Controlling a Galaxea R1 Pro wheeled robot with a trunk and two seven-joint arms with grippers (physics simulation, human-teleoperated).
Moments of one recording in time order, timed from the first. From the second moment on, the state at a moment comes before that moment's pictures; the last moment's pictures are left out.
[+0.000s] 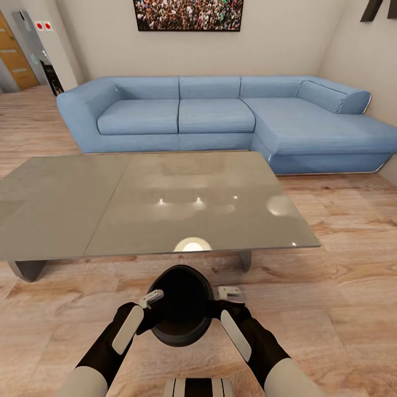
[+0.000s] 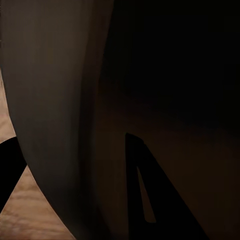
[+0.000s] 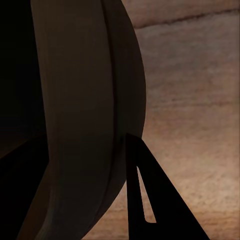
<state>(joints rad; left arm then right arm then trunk) -0.52 -0.06 -0.13 -0.87 0.76 0.65 0.41 -0.57 0.15 0.40 -0.82 -0.50 0.52 -0.32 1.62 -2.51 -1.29</state>
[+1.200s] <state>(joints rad) -0.52 -0.06 -0.11 -0.94 0.75 0.69 0.44 -0.57 0.15 0.40 -0.88 -0.52 0.54 -0.35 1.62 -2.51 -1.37</state>
